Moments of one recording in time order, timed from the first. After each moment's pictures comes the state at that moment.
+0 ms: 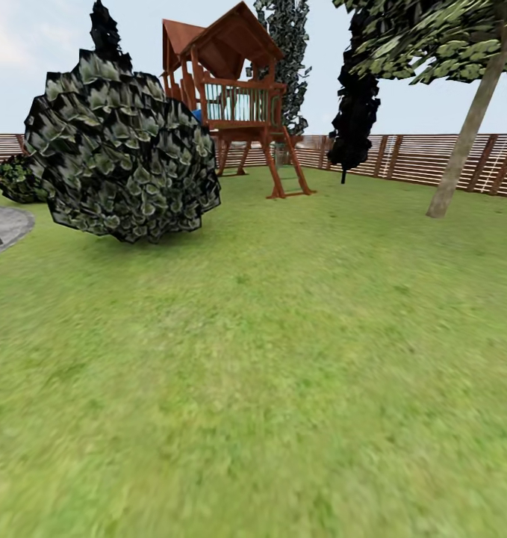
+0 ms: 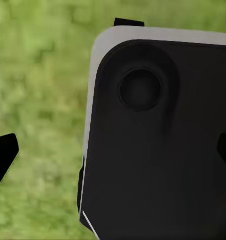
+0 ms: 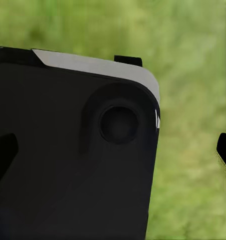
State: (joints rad) left arm -0.05 0.03 0.13 -0.09 0.01 -0.05 0.00; right arm -0.07 0.00 0.01 -0.03 0.09 -0.20 -0.01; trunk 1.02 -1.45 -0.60
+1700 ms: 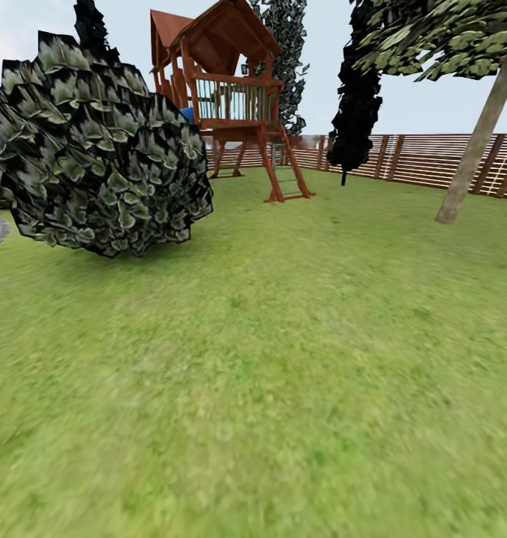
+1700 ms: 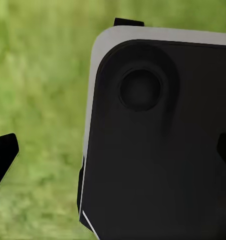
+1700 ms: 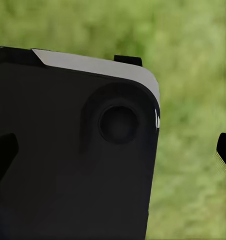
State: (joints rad) left arm -0.05 0.03 0.13 -0.09 0.01 -0.05 0.00; right arm -0.07 0.00 0.01 -0.03 0.09 -0.20 -0.01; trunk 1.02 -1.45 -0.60
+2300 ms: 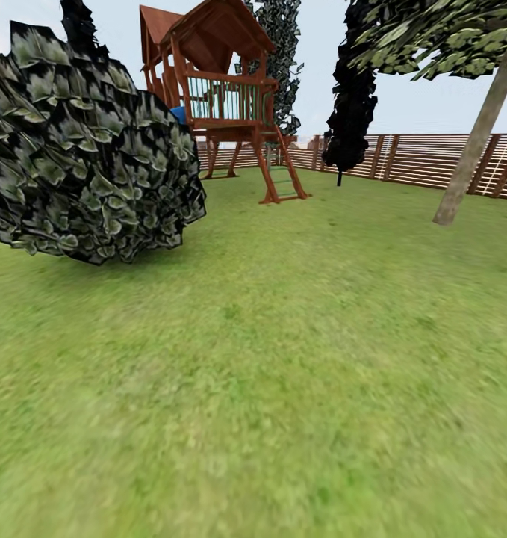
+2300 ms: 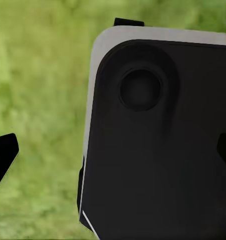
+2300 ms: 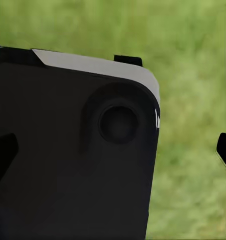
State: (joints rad) left arm -0.05 0.03 0.13 -0.09 0.01 -0.05 0.00; right arm -0.07 0.00 0.01 -0.03 0.09 -0.20 -0.01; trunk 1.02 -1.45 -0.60
